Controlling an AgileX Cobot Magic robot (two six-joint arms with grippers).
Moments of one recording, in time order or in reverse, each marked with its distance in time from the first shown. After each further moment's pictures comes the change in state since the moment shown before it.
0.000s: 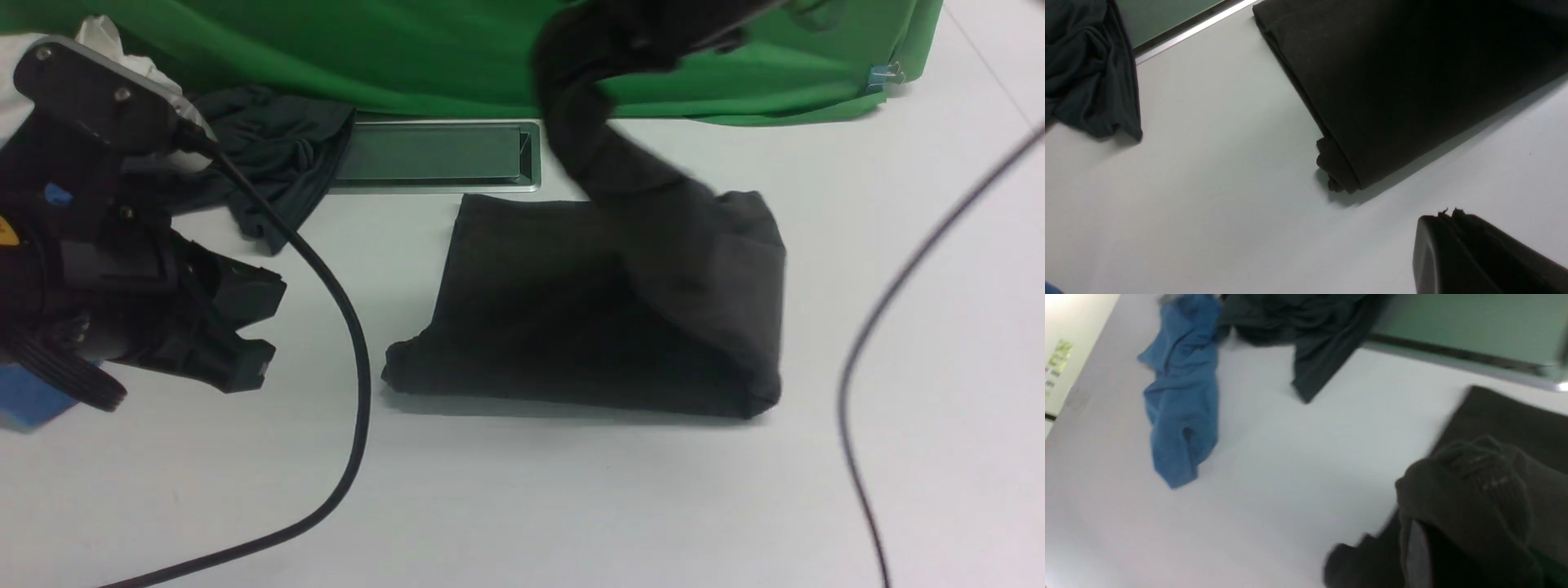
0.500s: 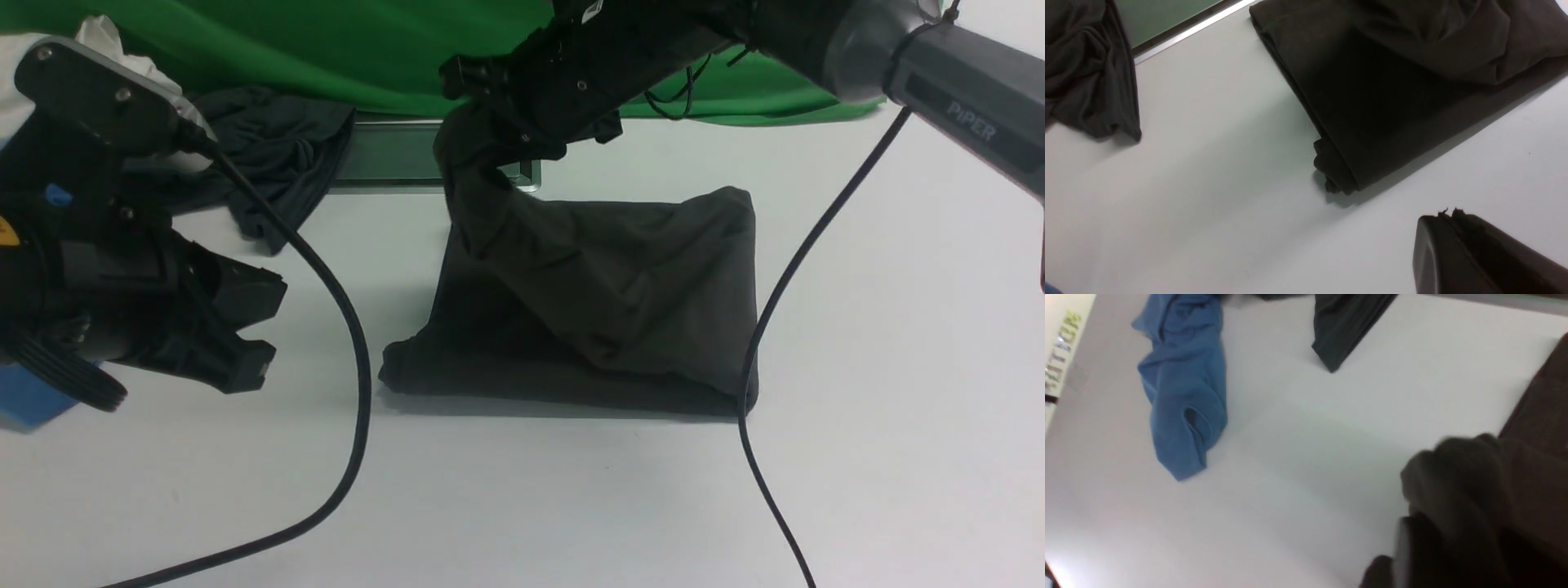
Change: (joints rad) right arm 0.076 0.173 -0.087 0.031 -0.037 0.071; left arm 0.000 0.000 0.000 0.000 0.000 0.000
